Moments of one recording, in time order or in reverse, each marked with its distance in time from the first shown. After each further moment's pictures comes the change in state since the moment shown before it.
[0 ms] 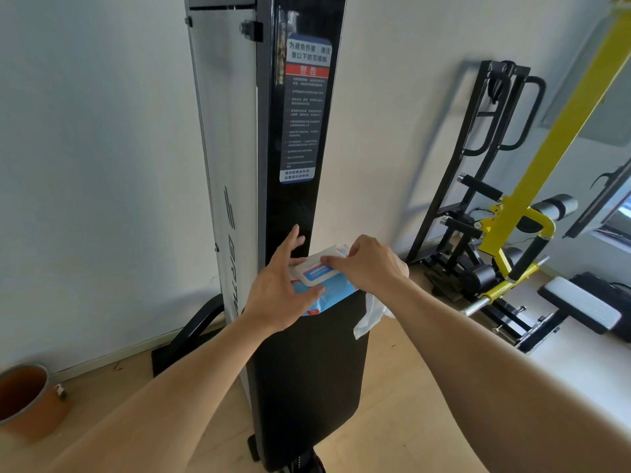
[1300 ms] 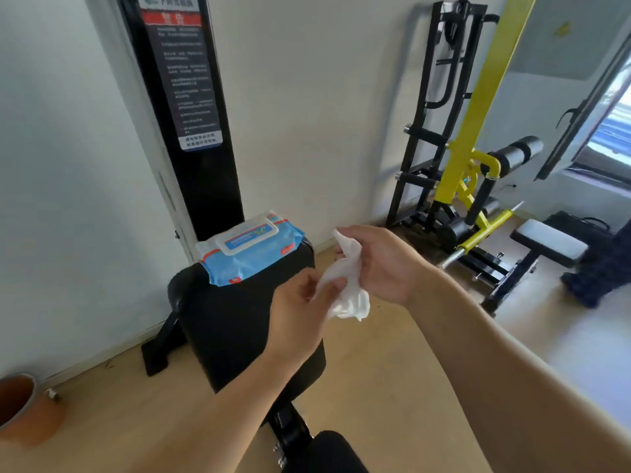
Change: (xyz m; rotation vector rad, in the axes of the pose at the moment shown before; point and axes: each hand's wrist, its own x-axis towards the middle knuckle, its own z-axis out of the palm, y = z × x) left_hand -0.077 0.127 0.104 -0.367 0.000 -0.221; right_hand -0.061 0.131 -0.063 1.520 -0.720 0.240
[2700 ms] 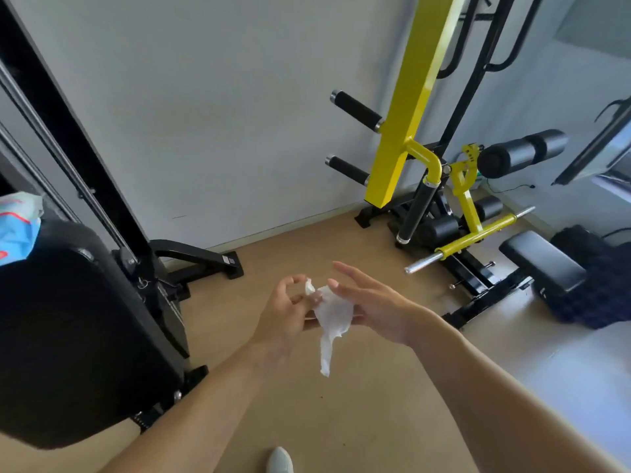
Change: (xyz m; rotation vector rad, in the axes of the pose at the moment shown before) left_hand 0.111 -0.048 0.344 -0.446 0.002 -0.584; right_hand 0.034 -0.078 -0.384 -0.449 -0.050 0.161
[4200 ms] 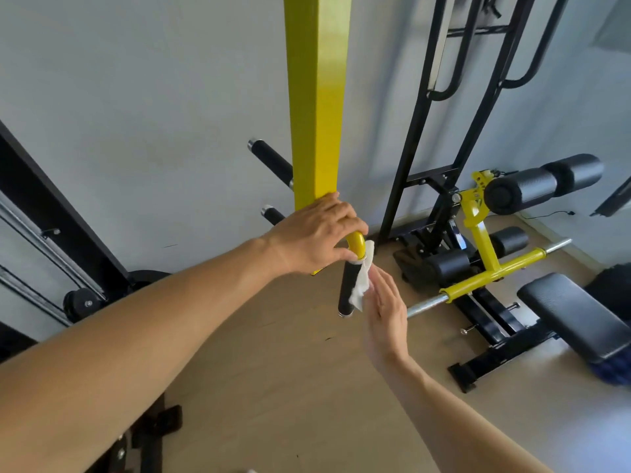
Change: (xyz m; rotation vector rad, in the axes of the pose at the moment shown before) left_hand 0.214 0.166 0.214 1.727 -0.257 1.070; right_hand 0.076 -0.044 -0.213 -0.347 0.652 -0.772
